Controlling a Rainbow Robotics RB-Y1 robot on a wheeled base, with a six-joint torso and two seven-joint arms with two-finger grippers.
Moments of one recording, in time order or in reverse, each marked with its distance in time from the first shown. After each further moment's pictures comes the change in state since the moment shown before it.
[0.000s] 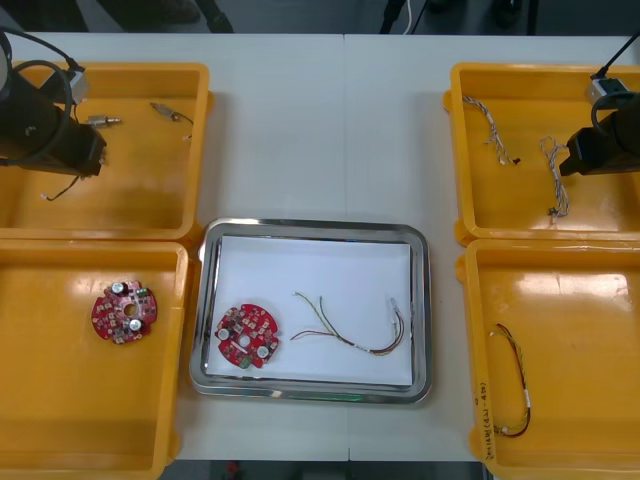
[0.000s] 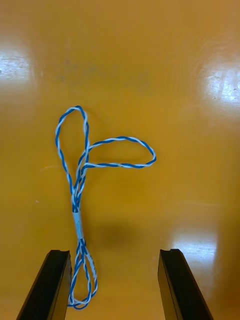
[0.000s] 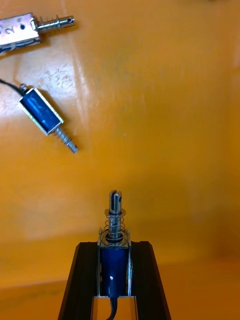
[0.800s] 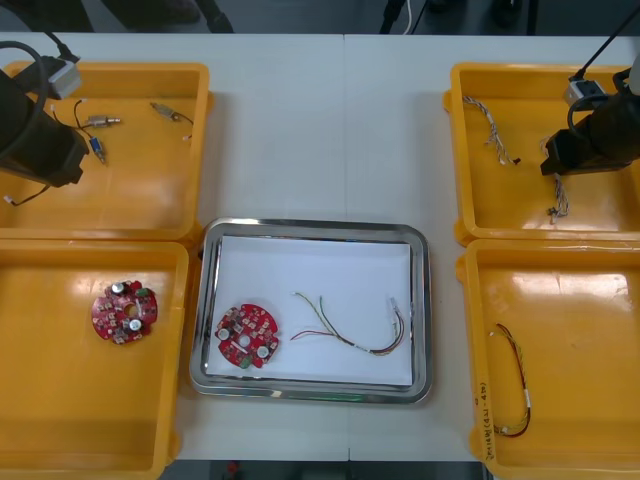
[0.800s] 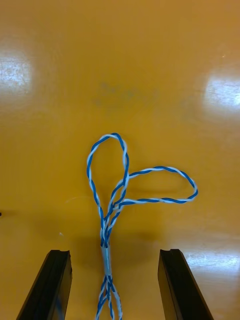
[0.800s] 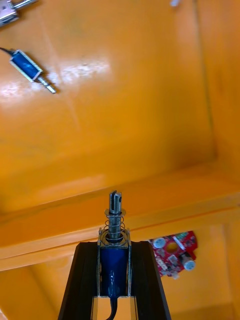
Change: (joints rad) right arm -0.023 0.058 0.000 0.042 0.052 -0.069 0.000; left arm 0.104 -0.042 0.198 -0.463 -0.053 0.403 0.027
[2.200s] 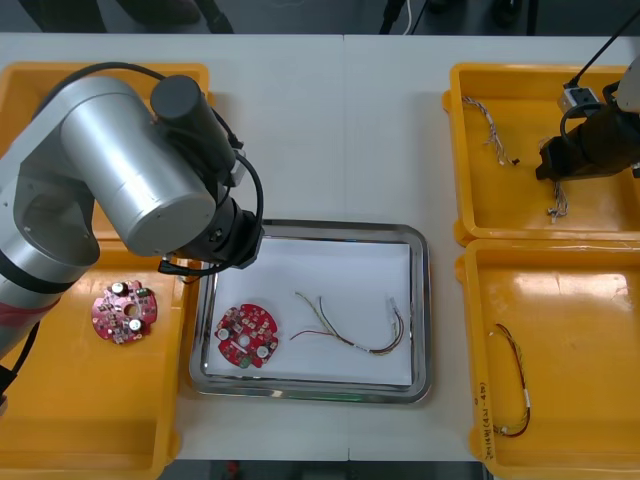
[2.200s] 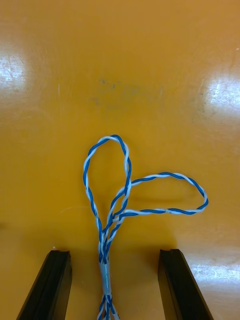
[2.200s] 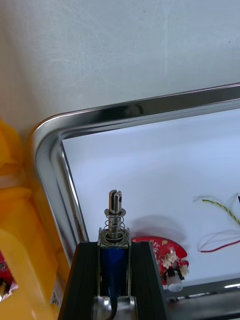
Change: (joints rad) right arm 0.028 0.019 0.000 0.001 0.011 -0.068 0.000; left arm -0.004 -0.236 -0.523 -0.242 -0.204 -0.068 0.618
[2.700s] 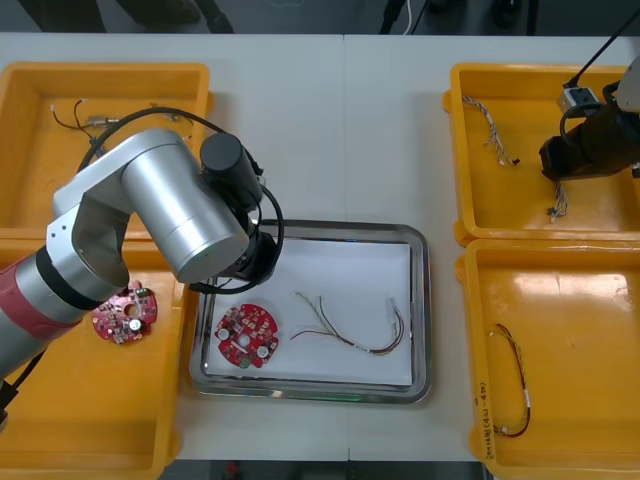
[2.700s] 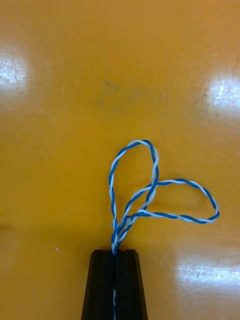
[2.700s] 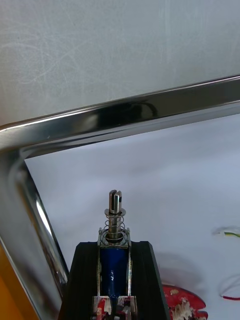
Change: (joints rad) right arm 0.000 0.000 0.000 0.000 -0.006 -0.001 0.000; left arm 0.000 0.000 -0.153 0.140 -0.074 -0.182 0.000
